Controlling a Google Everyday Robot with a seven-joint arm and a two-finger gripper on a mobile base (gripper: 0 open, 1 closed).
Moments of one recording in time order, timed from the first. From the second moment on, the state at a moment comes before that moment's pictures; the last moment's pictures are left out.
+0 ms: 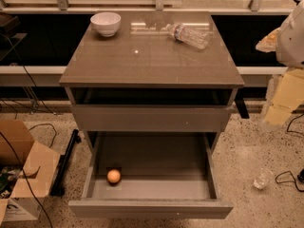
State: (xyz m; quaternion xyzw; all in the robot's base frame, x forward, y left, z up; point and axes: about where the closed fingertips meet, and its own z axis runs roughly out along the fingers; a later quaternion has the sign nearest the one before) arm 0.438 -0.217 0.976 -0.60 0.78 -0.03 0.16
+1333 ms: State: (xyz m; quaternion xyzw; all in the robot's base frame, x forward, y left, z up) arm 0.454 -0.144 0.870 -0.59 0.77 0.10 0.23
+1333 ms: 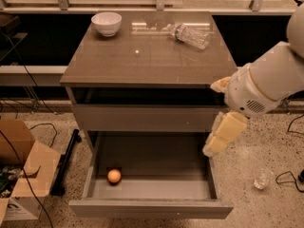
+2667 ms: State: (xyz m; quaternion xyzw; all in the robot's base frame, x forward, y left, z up) arm 0.505 -0.071 0.769 -0.56 0.76 0.20 0.26
